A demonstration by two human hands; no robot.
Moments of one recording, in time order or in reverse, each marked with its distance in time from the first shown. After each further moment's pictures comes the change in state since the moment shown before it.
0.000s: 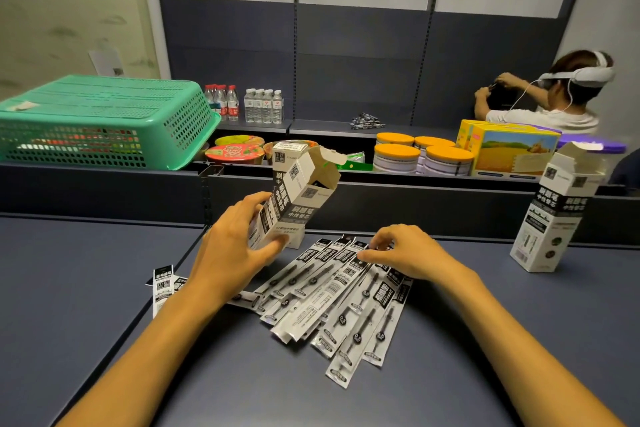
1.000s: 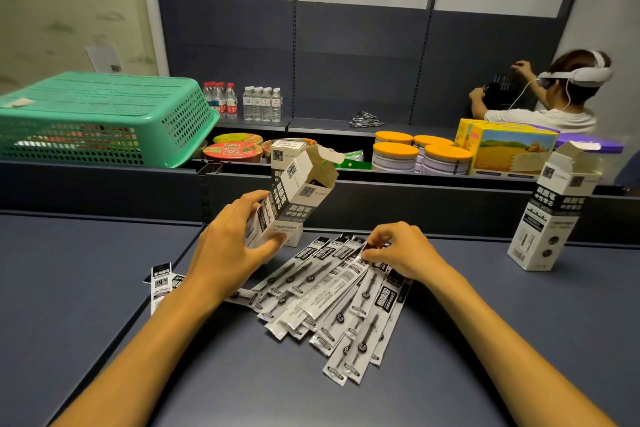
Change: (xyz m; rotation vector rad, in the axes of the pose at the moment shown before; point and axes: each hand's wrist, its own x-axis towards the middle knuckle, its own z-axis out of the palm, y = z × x) left_hand -0.001 -0.001 0.000 -0.008 -0.009 -0.006; right_hand 0.001 0.000 0.010 0.216 0.086 0.030
